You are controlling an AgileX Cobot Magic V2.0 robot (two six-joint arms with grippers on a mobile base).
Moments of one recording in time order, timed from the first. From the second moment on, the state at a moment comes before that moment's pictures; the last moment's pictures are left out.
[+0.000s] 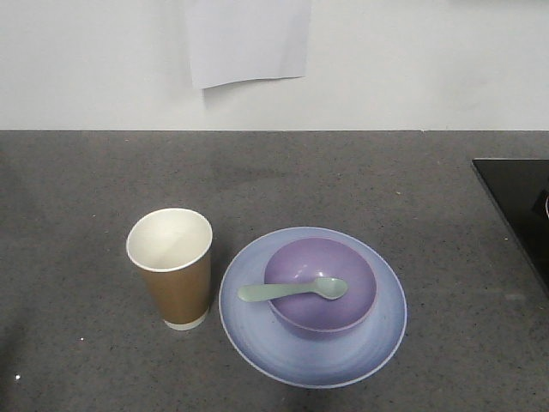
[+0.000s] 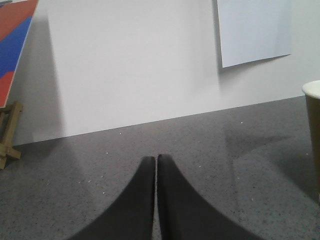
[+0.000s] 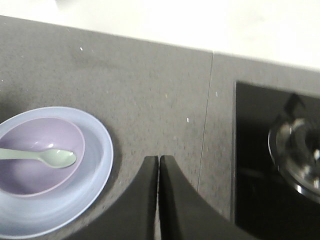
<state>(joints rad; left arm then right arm) 0.00 -0.01 0.03 0.13 0.02 -0.04 0.30 0.66 -1.03 -0.19 0.94 0.11</state>
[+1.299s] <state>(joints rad) 0.00 -0.01 0.03 0.13 0.02 -0.04 0.01 -0.01 0.03 0.03 -0.02 -0.08</state>
